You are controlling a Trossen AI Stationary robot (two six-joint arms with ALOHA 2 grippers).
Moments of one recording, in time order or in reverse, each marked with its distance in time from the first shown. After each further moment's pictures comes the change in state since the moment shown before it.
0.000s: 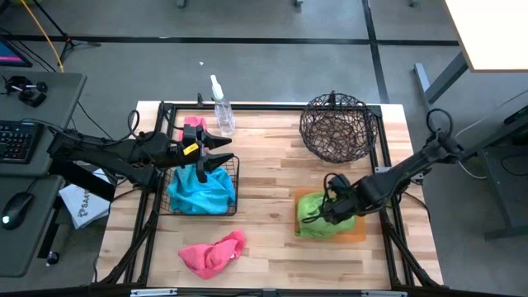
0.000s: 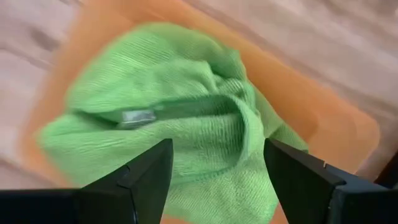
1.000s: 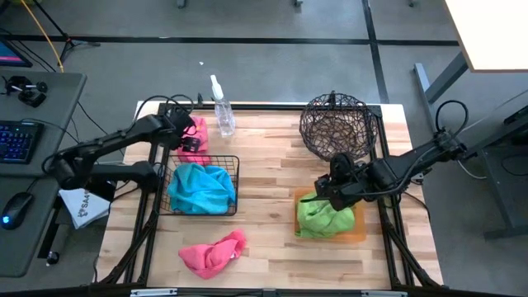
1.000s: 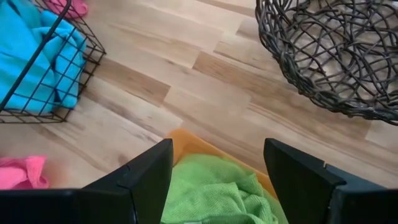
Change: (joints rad) left arm 0.882 0.147 -0.131 -1.096 0.131 -0.239; right arm -0.071 -0.048 0.235 -0.119 0.391 -0.060
